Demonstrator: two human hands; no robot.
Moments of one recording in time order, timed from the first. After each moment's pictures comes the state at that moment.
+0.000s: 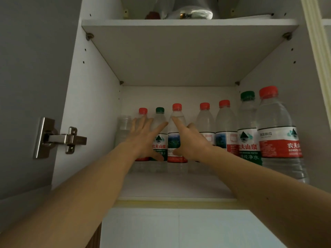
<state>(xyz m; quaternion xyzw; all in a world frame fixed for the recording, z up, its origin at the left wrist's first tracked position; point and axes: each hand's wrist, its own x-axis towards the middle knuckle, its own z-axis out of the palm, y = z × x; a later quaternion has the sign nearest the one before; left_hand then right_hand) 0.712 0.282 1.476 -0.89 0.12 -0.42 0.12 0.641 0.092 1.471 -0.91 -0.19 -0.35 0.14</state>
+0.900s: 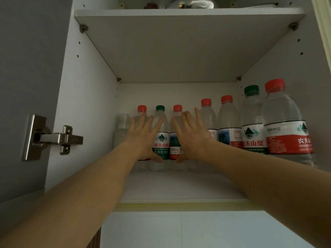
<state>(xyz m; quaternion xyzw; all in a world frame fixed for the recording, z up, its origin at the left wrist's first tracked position) 0.709 0.279 1.472 -0.89 0.08 -0.42 0.19 0.677 0.089 1.476 -0.85 -0.06 -0.43 -0.30</state>
